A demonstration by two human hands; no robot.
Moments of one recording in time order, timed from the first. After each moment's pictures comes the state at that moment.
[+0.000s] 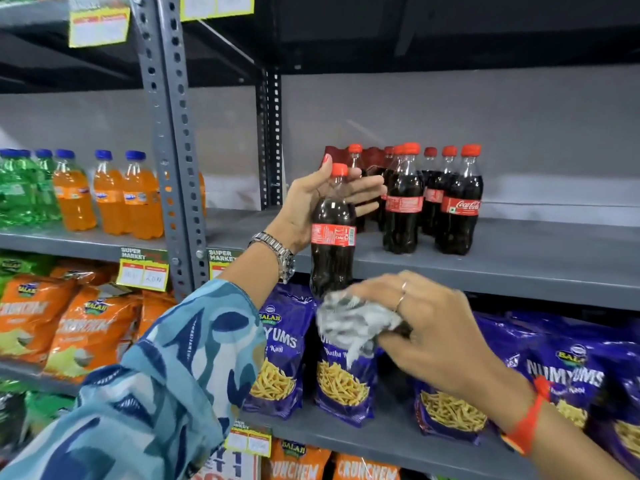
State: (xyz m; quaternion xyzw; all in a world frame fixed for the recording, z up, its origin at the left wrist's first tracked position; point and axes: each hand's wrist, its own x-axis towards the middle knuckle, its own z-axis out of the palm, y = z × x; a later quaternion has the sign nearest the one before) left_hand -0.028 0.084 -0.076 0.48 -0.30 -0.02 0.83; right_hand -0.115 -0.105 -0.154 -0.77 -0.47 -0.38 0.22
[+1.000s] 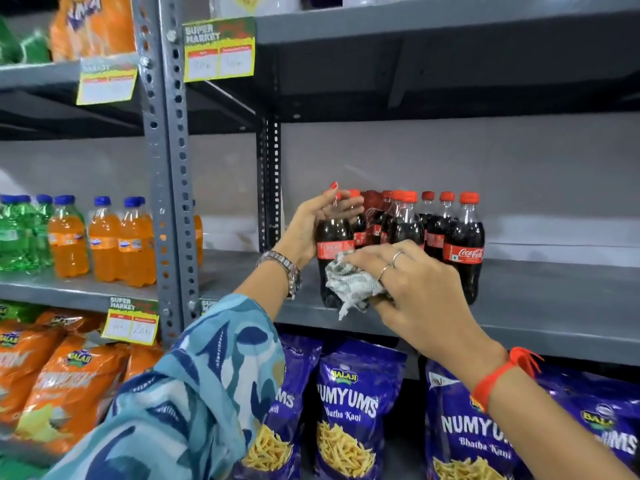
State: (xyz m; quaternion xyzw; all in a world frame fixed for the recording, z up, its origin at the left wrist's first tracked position) left_hand 0.020 0.096 -0.044 0.54 -0.24 0.10 0.80; right_hand -0.053 -0.082 -0.098 -0.77 -0.39 -0.50 0.07
